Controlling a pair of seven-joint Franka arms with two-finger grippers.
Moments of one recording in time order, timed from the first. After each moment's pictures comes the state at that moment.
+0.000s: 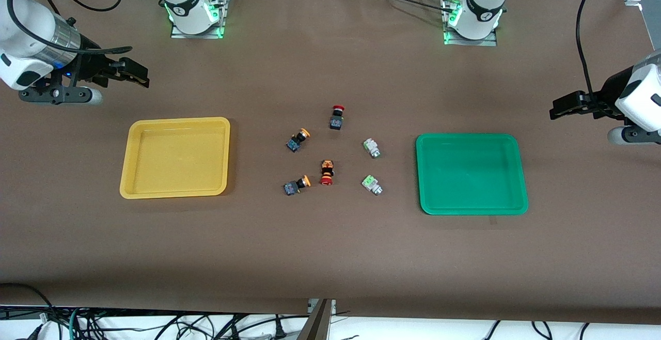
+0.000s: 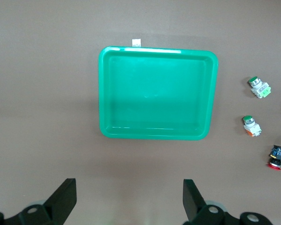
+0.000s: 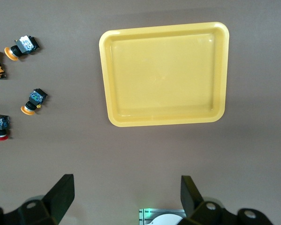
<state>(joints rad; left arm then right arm) 0.05 0.19 -0.06 -1.40 -0.04 1.44 -0.07 0.24 -0.01 -0.10 -1.68 0.06 1.53 0.16</state>
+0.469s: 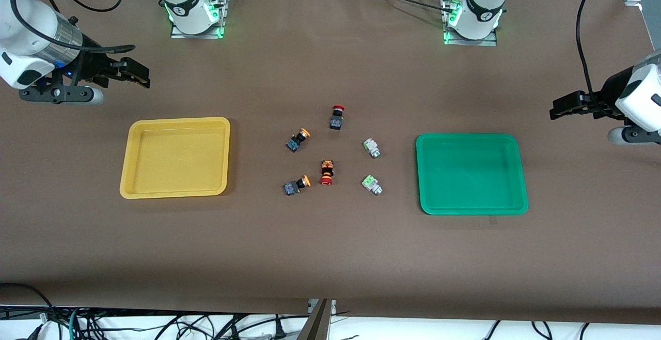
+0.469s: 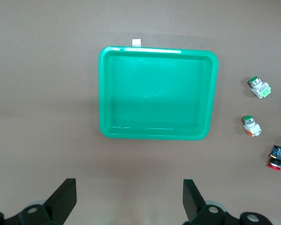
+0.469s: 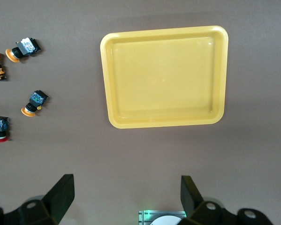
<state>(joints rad) 0.05 0.19 -0.06 -1.40 -0.04 1.44 -0.07 0.25 0.00 -0.08 -1.68 0.04 1.53 0.18</state>
